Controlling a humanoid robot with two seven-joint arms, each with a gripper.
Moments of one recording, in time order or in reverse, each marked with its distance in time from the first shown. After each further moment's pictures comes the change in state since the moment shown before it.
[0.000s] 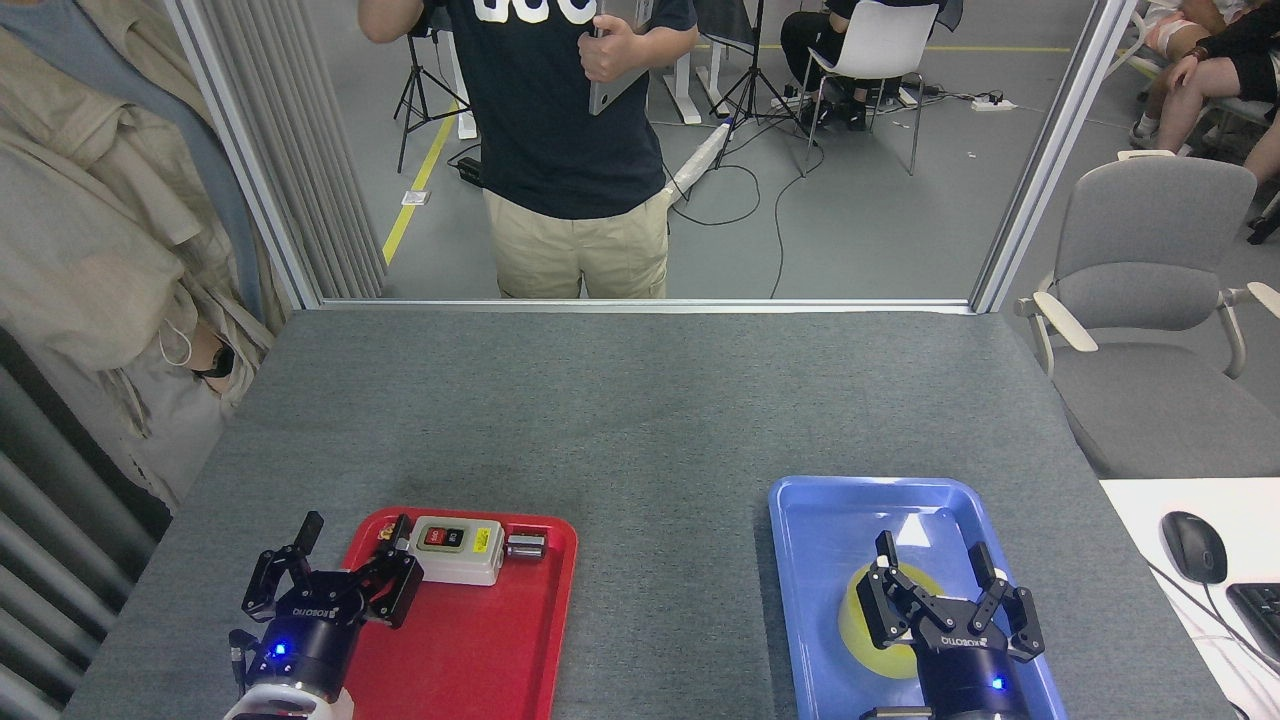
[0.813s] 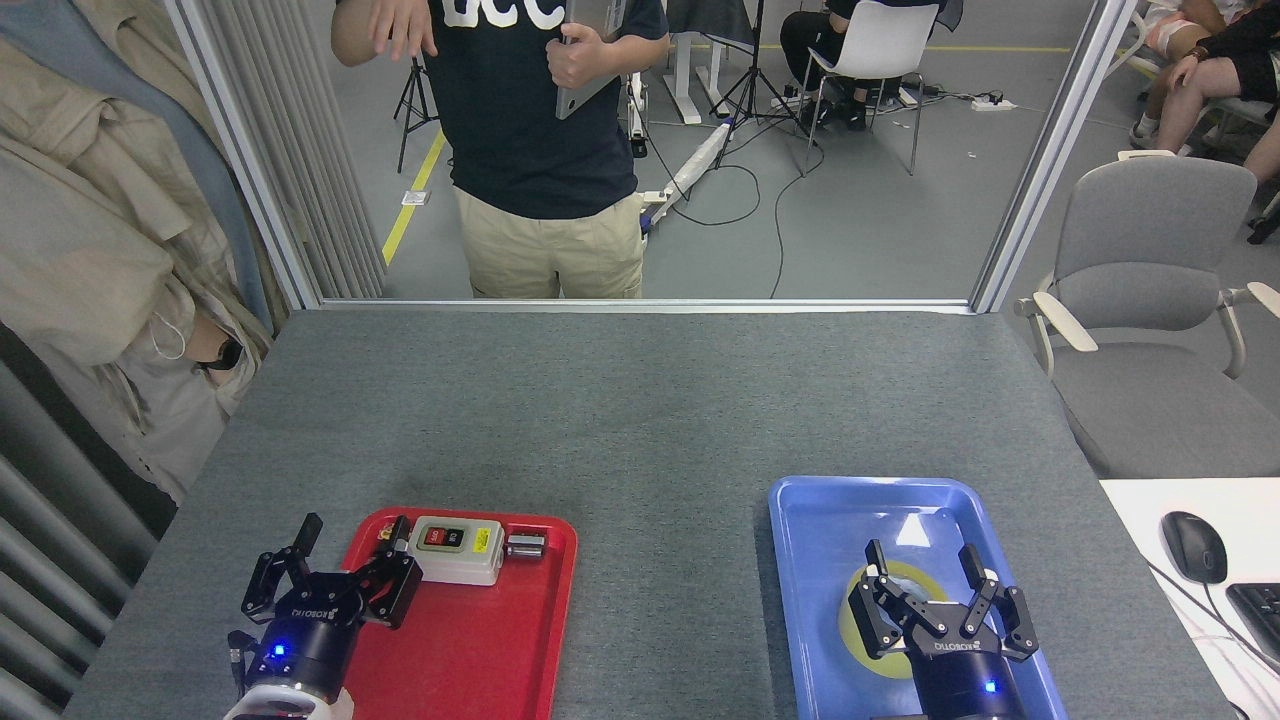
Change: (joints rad) left arm 0.000 -0.001 0.003 0.005 0.005 -0.002 -0.002; right arm 0.003 -0.005 0.001 0.013 0.062 -0.039 0.001
